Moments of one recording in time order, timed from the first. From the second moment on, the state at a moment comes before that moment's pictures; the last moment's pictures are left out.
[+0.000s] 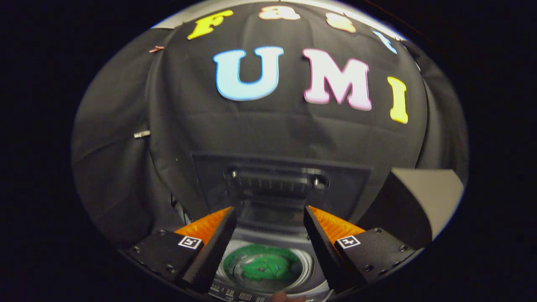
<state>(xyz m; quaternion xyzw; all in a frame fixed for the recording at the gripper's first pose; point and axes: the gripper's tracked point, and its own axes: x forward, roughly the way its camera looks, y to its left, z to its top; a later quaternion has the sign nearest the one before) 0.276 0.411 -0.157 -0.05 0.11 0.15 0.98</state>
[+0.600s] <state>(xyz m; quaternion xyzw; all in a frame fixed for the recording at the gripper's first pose) 0.350 0.435 -0.070 0.02 0.03 0.14 0.99</state>
